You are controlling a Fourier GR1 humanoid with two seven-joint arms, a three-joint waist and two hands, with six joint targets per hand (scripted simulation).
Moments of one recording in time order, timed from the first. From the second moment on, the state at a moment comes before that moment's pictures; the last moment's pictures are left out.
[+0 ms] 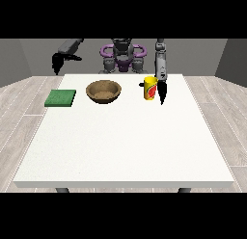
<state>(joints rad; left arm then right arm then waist) -0.47 0.11 0.27 -0.67 0.05 0.03 -0.87 -0.17 -0.26 -0.24 -1.46 -0.21 0.31 -0.26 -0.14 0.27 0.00</state>
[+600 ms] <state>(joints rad) -0.46 0.11 0.24 -0.66 -0.10 0.32 -0.97 -0.20 -0.31 -0.29 -1.43 -0.24 0.35 -0.26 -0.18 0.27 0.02</state>
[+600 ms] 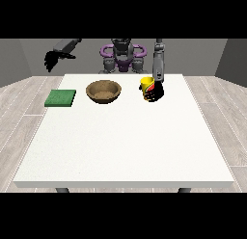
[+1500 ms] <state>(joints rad) -0.69 0.38 0.00 -0.64 -0.50 0.44 -0.32 -0.17 -0.32 -0.30 -1.25 -0.23 0.38 -0.22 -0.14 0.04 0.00</state>
